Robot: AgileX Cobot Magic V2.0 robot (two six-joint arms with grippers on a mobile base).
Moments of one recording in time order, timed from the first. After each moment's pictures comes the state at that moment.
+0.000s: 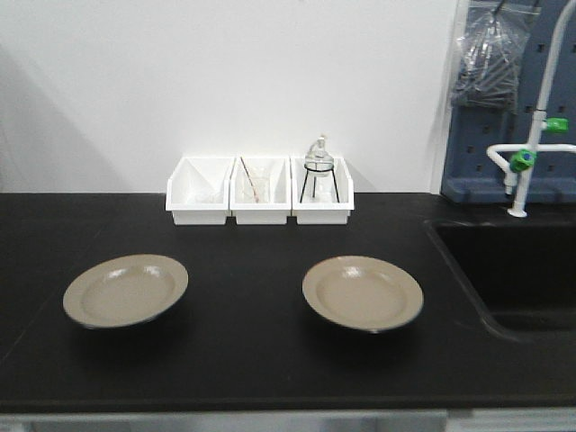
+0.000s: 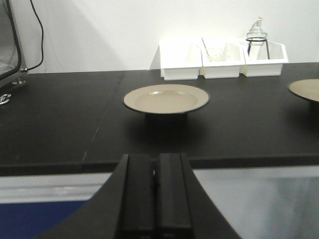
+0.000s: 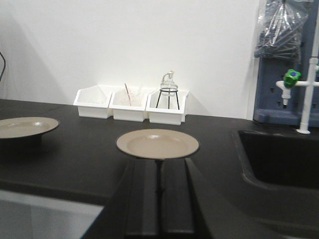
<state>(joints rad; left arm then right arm) 0.02 -0.01 0.03 -0.16 0.11 0.19 0.22 -0.01 0.03 -0.01 -0.04 -0.03</state>
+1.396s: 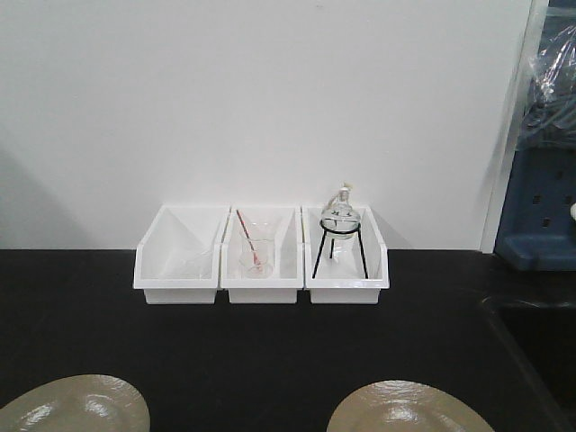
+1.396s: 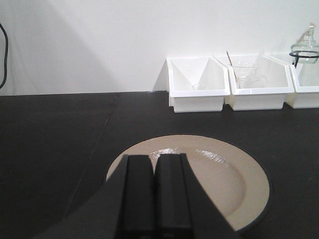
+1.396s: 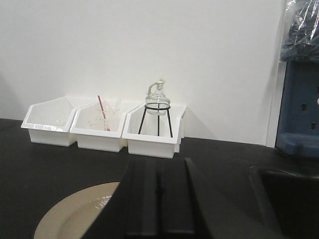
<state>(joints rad) 0.02 -0.01 0.03 -0.16 0.11 0.19 0.22 -0.01 0.03 -0.01 -0.04 -0.03</state>
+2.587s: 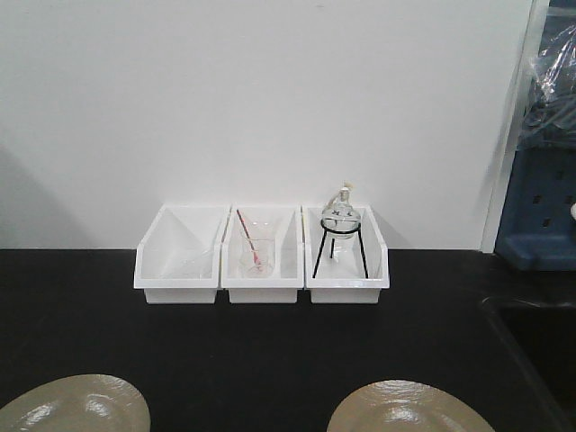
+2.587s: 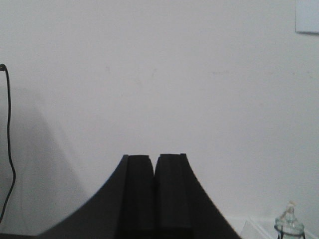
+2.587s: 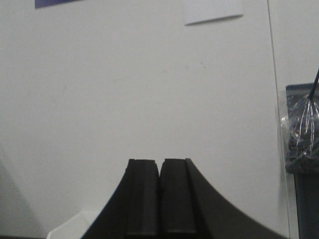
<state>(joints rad) 0.02 0.20 -0.48 -0.26 -0.01 0.18 0.22 0.31 -0.57 -0.01 0.01 0.08</state>
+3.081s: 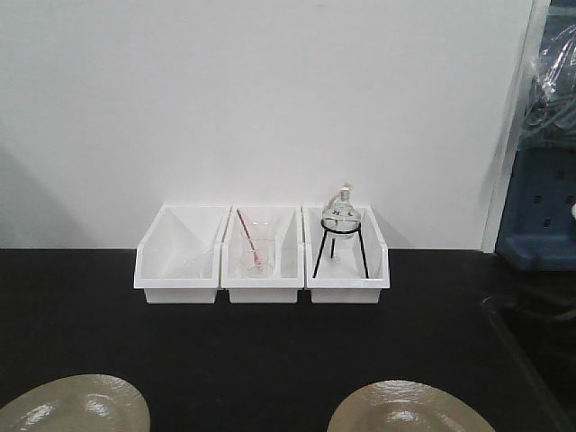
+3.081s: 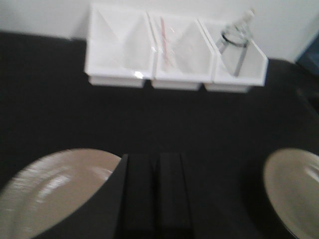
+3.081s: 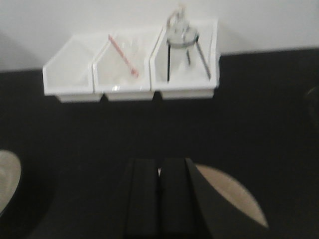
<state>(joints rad) 0.02 1.00 -0.95 -0.66 0.67 0.40 0.22 0.96 -0.87 0.26 0.45 -0.01</state>
